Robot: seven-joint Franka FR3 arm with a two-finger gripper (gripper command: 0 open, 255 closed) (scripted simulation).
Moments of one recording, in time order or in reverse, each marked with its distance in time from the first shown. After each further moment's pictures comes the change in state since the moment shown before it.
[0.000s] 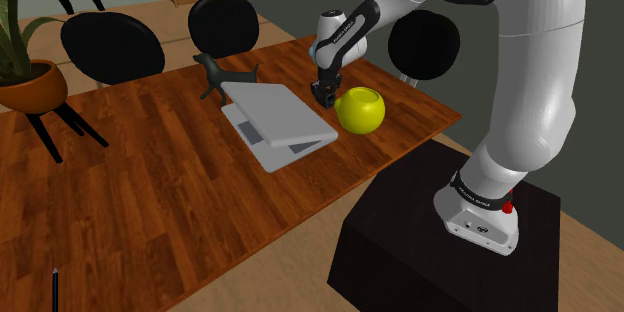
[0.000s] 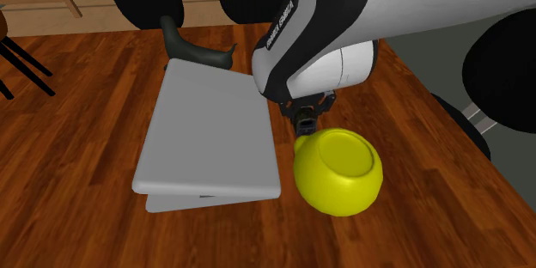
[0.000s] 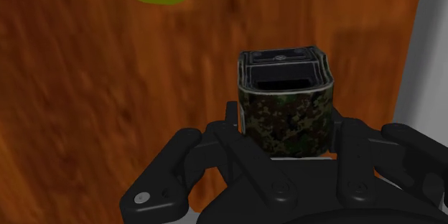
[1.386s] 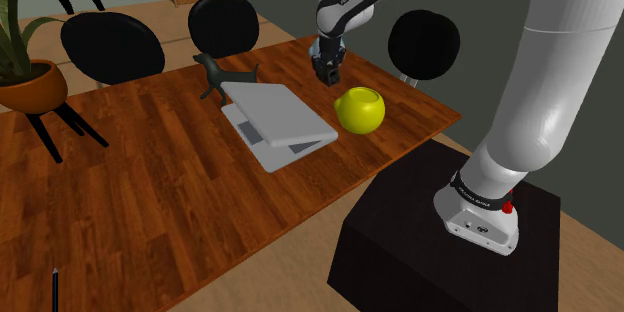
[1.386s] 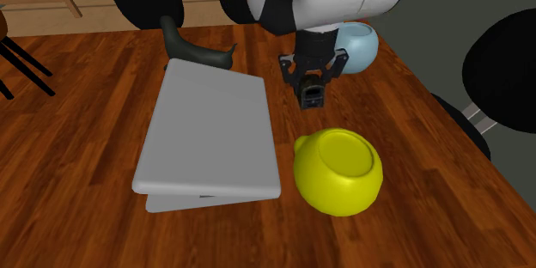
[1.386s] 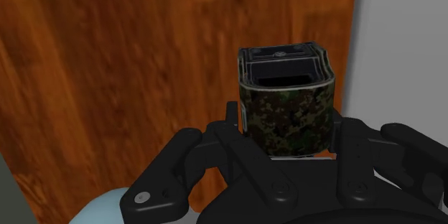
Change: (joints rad) arm 0.004 -0.190 -0.001 0.037 0.000 -0.226 -0.011
